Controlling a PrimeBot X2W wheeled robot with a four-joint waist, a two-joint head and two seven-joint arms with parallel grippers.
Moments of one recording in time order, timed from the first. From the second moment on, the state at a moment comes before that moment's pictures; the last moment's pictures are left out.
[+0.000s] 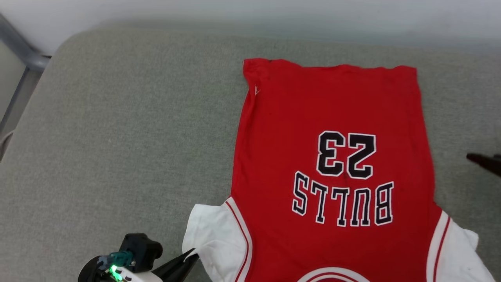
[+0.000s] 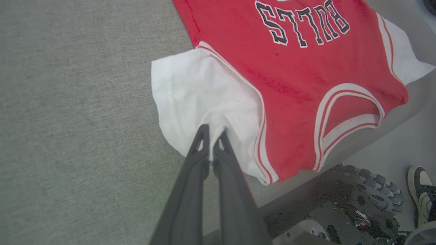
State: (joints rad) left arm 0.05 0.66 -0.52 -0.27 -0.68 -0.02 0.25; right arm -0.39 -0.52 -0.14 0.16 0.74 0.13 1.05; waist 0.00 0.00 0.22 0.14
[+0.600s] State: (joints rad) left arm -0.10 0.59 -0.56 -0.36 -0.66 -0.03 0.28; right arm -0.91 -0.41 -0.31 0.29 0.24 0.13 1.28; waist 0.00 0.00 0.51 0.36
